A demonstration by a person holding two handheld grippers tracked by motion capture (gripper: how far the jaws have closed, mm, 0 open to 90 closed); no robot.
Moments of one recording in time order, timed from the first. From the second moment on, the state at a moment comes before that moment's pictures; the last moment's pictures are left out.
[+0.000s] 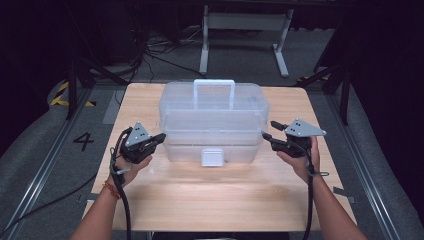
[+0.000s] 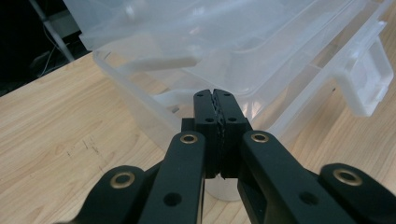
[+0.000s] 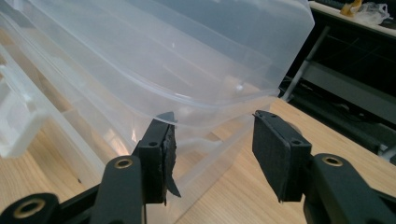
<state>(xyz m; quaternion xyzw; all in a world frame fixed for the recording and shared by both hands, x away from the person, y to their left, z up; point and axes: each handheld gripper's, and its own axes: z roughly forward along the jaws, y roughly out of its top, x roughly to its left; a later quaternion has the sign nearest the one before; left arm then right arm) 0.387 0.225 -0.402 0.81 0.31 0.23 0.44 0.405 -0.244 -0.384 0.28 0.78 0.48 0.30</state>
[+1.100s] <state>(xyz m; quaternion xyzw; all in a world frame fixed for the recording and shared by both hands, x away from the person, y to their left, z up) 0.387 0.226 -0.404 0.81 0.31 0.23 0.45 0.425 -0.226 -0.341 0.30 0.73 0.50 0.35</state>
